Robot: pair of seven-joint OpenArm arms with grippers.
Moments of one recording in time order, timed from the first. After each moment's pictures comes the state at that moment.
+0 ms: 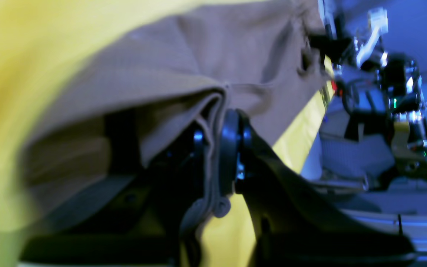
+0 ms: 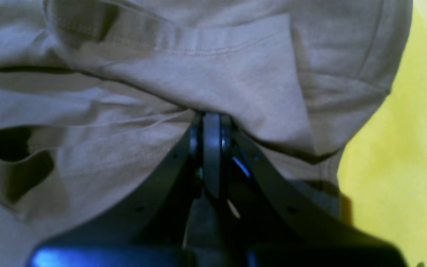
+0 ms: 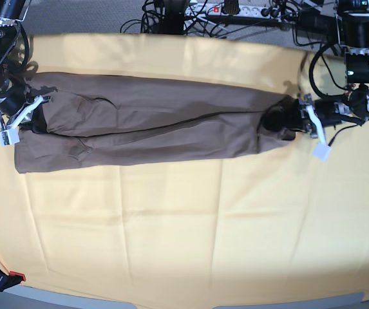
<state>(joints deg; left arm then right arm) -0.3 -28.8 -4.0 74.7 -87.4 -39.3 75.9 -9.6 22.5 26.3 84.9 31.2 41.6 -40.8</state>
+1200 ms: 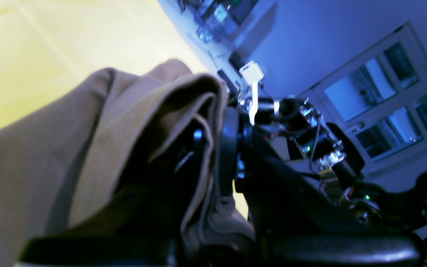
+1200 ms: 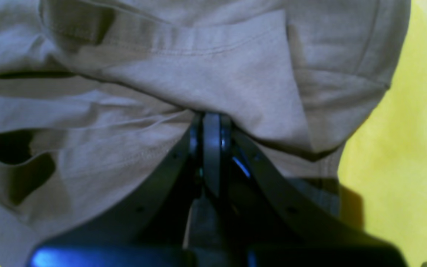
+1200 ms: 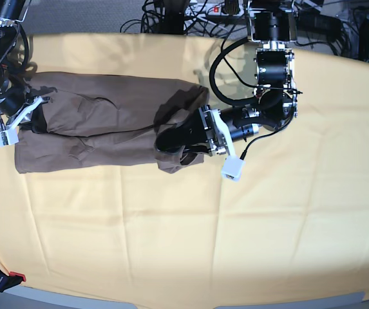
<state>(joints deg) -3.1 2.3 -3.6 87.7 -76.6 -43.7 70.5 -9.4 22.6 26.3 84.9 32.0 41.6 -43.4</state>
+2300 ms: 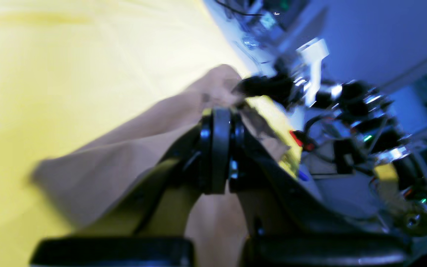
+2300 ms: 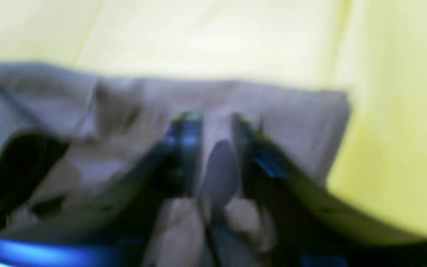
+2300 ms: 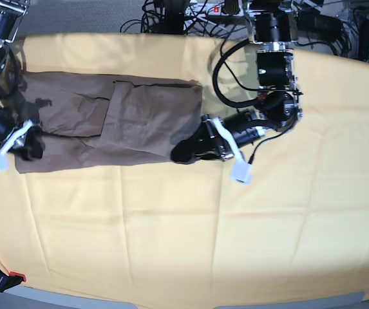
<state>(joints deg) -3.4 0.6 -7.1 87.7 -64.1 -43.7 63.1 -0.7 26.0 26.5 84.9 38.5 41.6 -47.1</state>
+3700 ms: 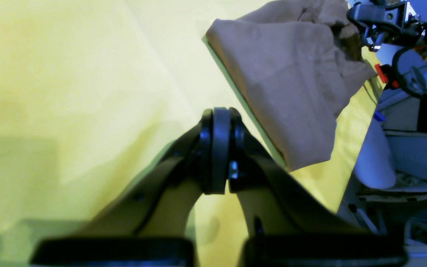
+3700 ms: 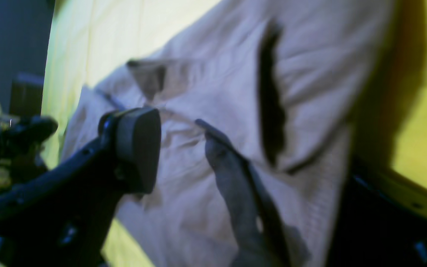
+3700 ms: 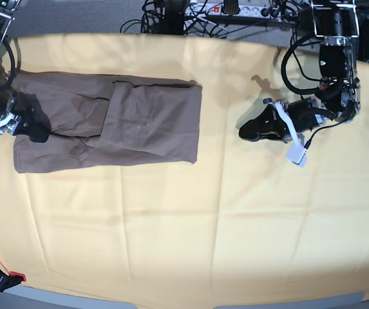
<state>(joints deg) 1.6 -21.9 -7.3 87.7 -67.8 -43.7 63.4 0.2 30.5 26.0 60.4 74.0 42.9 -75.4</state>
